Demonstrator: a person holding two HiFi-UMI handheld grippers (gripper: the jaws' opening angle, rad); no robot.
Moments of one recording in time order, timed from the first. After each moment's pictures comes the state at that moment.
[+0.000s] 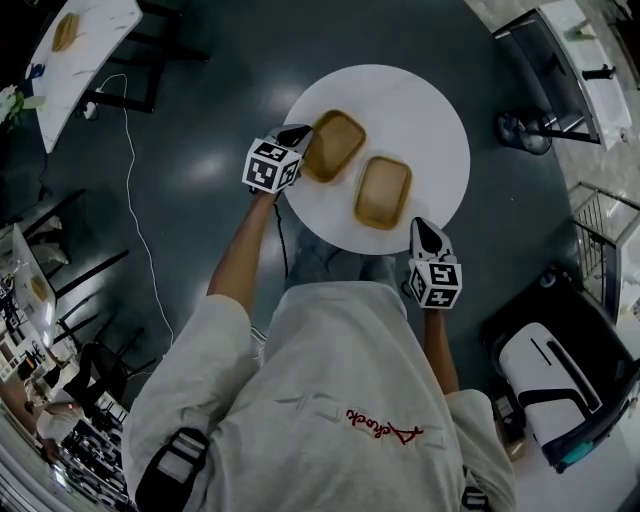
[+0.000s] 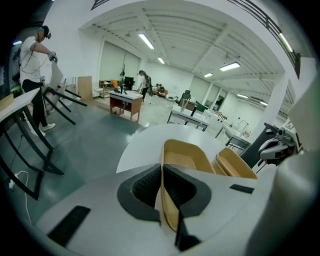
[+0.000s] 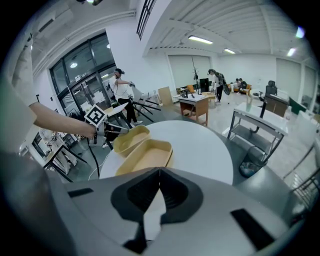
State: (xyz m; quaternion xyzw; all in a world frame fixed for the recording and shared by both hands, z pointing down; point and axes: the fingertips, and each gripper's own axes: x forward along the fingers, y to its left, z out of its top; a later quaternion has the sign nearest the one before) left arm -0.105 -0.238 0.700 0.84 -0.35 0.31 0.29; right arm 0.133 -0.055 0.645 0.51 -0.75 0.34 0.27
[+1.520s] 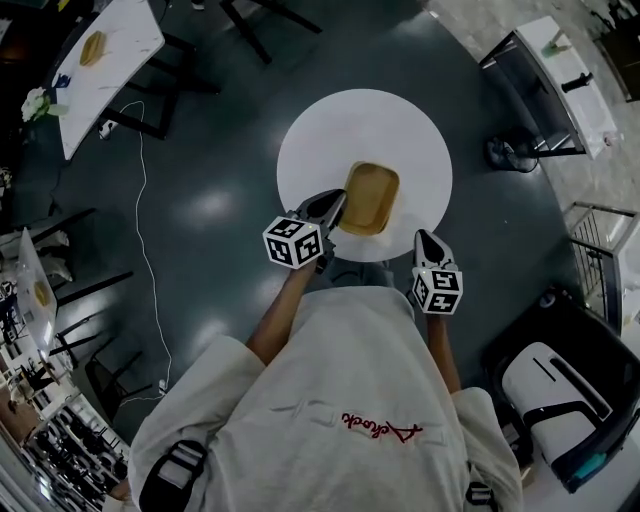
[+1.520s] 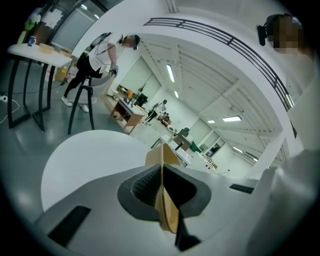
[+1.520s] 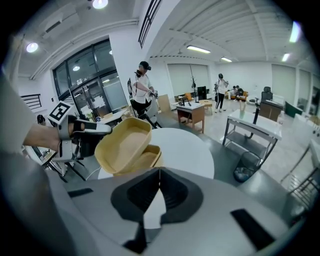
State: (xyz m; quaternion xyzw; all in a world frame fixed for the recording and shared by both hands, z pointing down) left arm -0.009 -0.115 0.580 0.82 -0.39 0.06 0.41; right arm 0.176 -0.030 0.613 0.53 -0.75 0.31 0.24
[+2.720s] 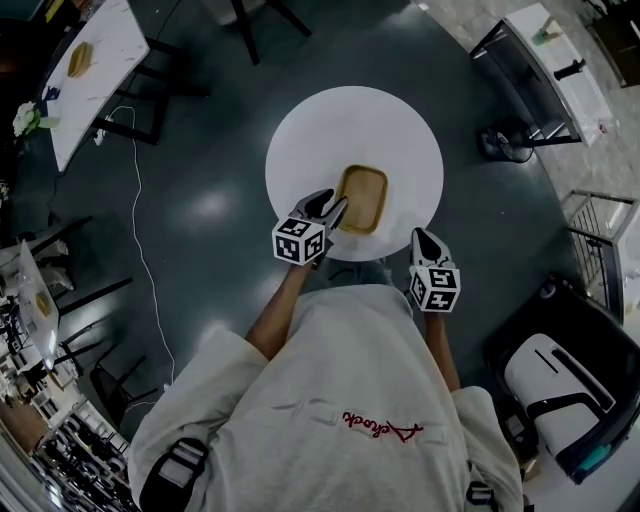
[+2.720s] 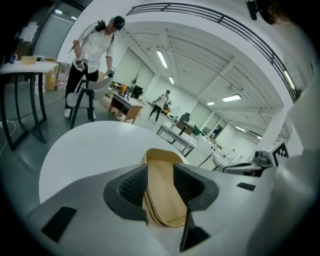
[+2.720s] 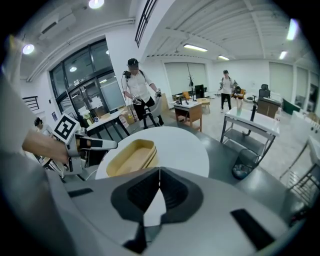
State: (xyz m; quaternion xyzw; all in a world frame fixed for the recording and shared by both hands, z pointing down) left arm 0.015 -0.107 0.643 0.84 -0.38 0.15 0.37; right arm 0.197 -0.029 0.623 0.54 -0.74 0.32 0.24
